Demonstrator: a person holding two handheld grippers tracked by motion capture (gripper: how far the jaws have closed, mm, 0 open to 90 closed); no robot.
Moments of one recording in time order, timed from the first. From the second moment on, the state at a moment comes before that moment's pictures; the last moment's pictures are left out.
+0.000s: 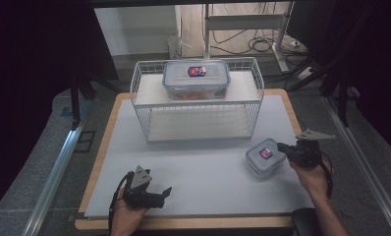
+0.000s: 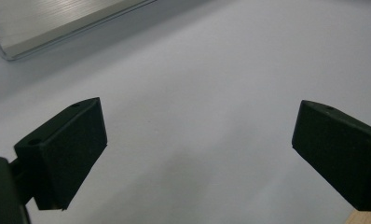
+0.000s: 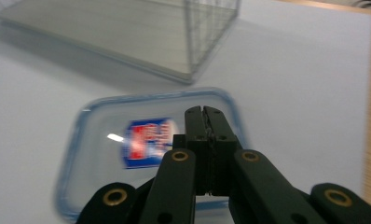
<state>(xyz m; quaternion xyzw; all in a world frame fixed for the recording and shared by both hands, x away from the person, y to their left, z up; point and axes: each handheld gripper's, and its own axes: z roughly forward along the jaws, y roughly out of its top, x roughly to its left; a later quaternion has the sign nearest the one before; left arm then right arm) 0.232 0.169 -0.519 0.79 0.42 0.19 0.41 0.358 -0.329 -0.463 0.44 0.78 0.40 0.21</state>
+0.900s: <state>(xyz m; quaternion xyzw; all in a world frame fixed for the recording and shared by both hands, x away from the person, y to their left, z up) 0.232 0.169 -0.519 0.79 0.42 0.19 0.41 0.364 -0.338 -0.489 0.47 0.79 0.36 0.16</state>
